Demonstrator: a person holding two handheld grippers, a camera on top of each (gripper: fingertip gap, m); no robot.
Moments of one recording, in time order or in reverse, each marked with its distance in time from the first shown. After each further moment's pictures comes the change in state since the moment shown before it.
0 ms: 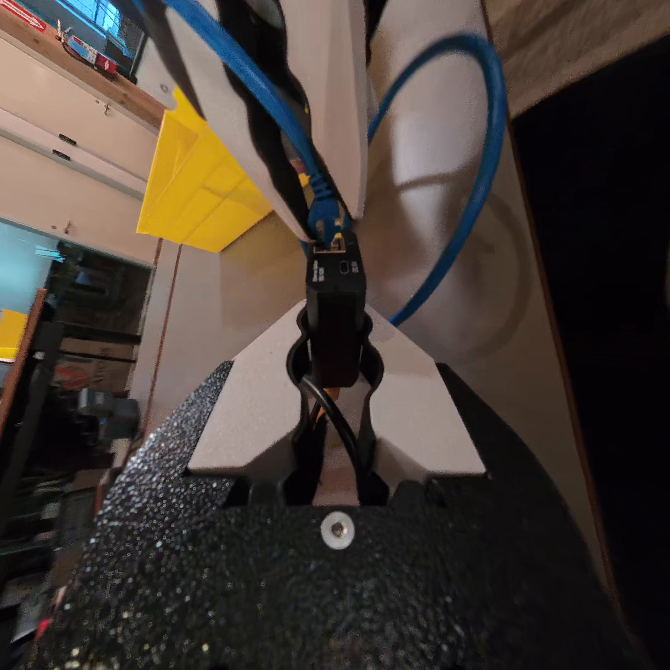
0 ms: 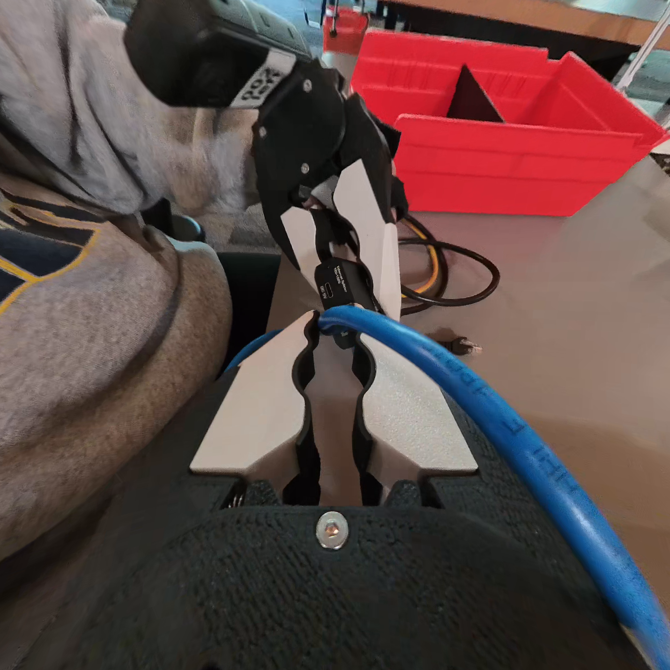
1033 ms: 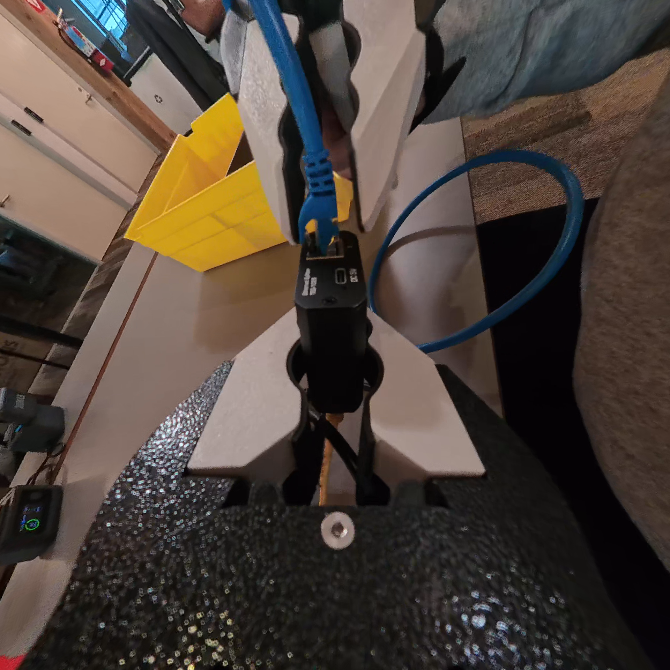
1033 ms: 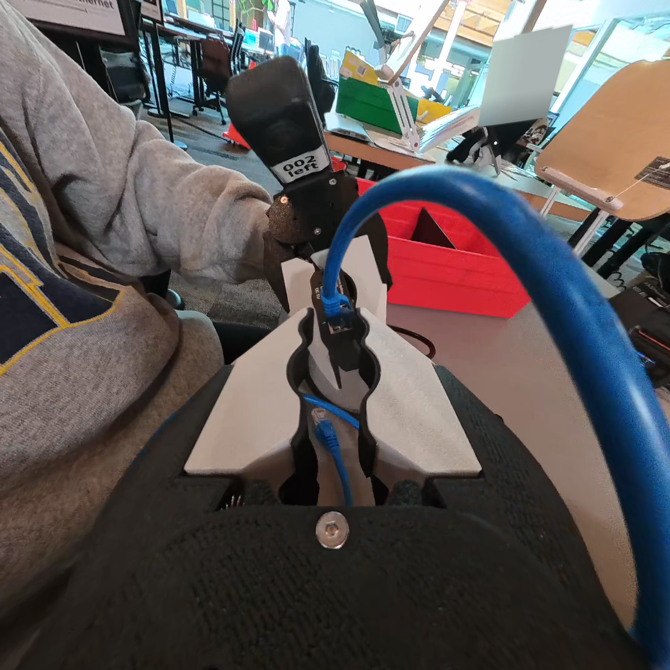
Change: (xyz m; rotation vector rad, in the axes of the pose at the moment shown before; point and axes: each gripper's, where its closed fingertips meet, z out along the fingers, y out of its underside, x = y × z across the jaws) left arm -0.008 -0.034 -0.013 0.123 0.054 -0.224; right arm -0.008 -0.045 -0.017 0.291 0.065 -0.118
